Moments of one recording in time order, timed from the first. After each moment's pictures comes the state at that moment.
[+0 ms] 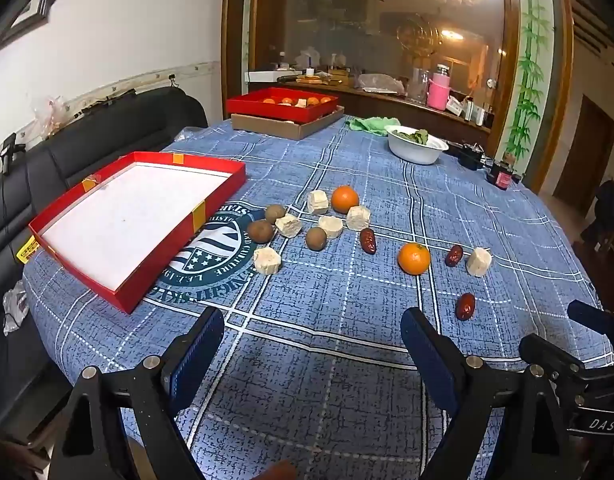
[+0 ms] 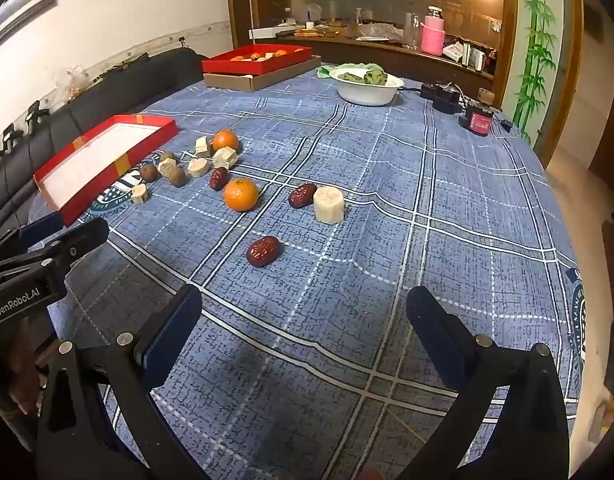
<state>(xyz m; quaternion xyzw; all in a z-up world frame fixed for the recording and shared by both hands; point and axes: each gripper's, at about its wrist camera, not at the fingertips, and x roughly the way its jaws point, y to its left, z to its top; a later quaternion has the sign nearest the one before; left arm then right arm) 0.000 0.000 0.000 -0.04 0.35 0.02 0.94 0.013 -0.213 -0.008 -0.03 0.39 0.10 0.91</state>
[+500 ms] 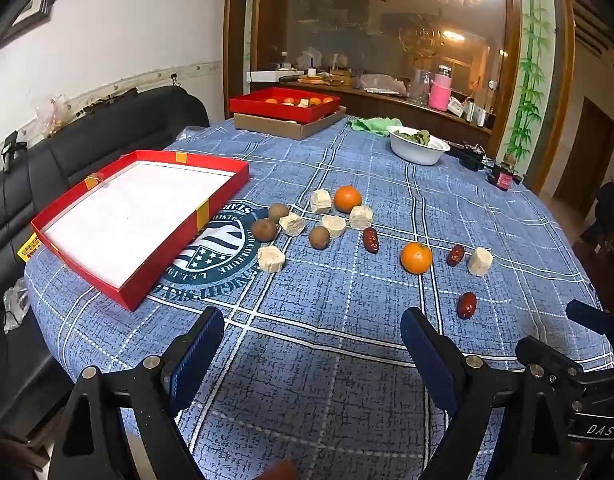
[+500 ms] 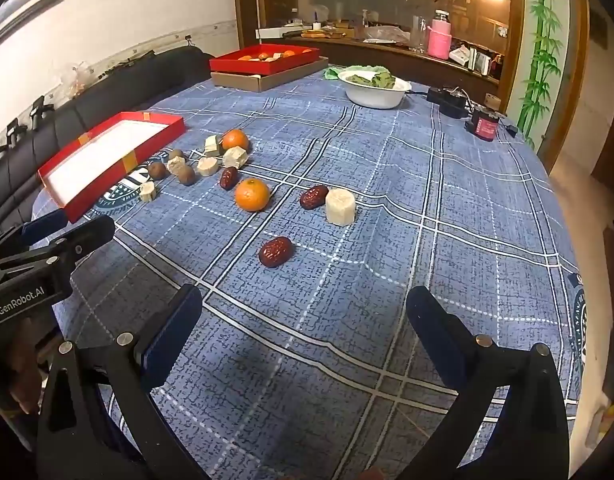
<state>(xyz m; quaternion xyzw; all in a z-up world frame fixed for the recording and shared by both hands) -0.002 0.004 0.000 -0.04 0.35 0.02 0.94 0.011 -0.199 -0.004 -0.03 0.39 0.10 0.91</state>
